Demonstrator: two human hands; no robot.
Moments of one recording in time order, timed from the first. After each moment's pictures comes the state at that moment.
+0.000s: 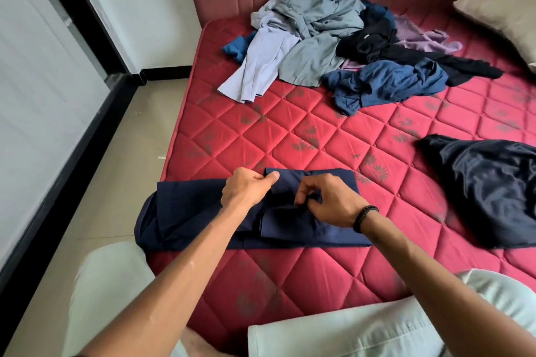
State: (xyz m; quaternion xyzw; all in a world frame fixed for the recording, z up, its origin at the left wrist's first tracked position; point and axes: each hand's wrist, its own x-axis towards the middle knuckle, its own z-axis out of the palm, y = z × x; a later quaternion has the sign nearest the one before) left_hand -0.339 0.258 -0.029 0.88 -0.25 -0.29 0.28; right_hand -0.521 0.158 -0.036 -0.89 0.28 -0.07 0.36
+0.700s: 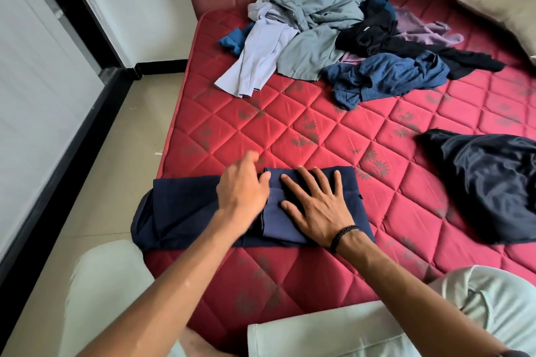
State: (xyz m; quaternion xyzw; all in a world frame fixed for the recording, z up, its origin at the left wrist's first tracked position) left_hand -0.339 0.270 -0.034 0.86 -0.44 -0.07 0.23; right_hand -0.512 0.184 -0.101 -0.94 0.33 -0.06 0.05
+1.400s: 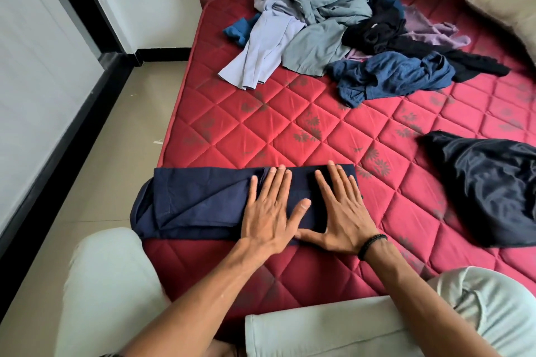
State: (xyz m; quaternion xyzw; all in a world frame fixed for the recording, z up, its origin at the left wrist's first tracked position) left_hand -0.392 0.286 -0.118 0.81 -0.57 0.03 0.12; right_hand -0.561 0.180 -0.101 -0.93 0.32 -0.12 0.11
